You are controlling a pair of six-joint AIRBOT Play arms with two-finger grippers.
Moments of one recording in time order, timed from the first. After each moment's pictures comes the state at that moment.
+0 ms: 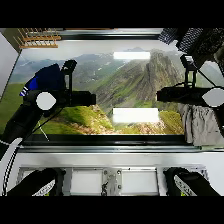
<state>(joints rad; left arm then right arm) -0.39 -1.06 1.05 1.18 -0.89 -1.61 0.08 -0.96 1.05 -1.17 0.98 1.39</state>
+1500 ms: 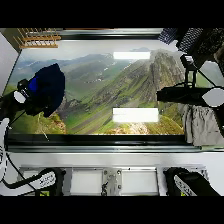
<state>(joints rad) 0.28 -1.35 0.96 1.43 -0.86 -1.68 0.08 -0.96 1.05 -1.17 0.98 1.39</state>
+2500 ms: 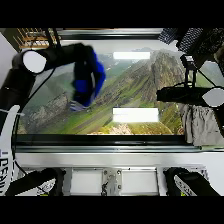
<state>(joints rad) -0.32 -1.30 1.59 1.14 -0.72 -1.50 0.08 -0.96 1.05 -1.16 0.98 1.39</state>
